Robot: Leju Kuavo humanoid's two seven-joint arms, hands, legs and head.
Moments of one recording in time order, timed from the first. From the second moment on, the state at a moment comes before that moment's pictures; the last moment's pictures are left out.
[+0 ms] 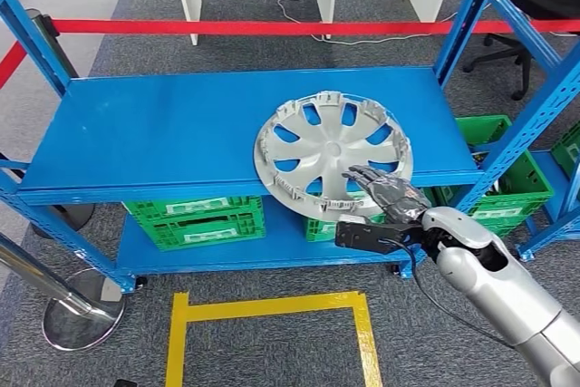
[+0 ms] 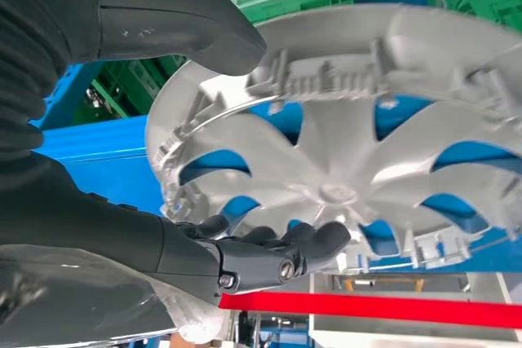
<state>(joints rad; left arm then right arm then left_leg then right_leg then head) -0.04 -0.13 1.11 -0.25 -1.30 0.16 -0.50 -0.45 -0.50 0.56 -1.47 0.74 0.16 0.10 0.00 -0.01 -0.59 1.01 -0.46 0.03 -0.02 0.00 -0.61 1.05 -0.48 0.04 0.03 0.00</state>
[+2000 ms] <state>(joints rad) -0.05 -0.15 1.11 -0.25 -1.32 0.15 -0.49 -0.47 -0.36 0.72 -1.30 1.00 0.07 0.14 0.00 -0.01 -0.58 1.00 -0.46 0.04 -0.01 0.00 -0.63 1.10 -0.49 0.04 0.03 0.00</state>
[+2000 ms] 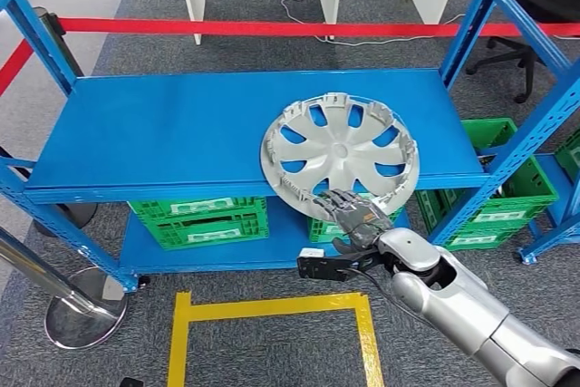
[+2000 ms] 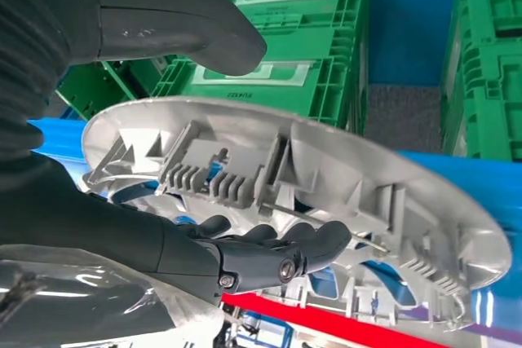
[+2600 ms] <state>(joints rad) -0.05 -0.15 1.11 -0.25 -1.31 0.14 -0.49 -0.48 -0.31 0.73 -1.25 1.06 0.03 0.18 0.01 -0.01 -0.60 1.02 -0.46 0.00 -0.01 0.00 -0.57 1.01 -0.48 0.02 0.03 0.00</state>
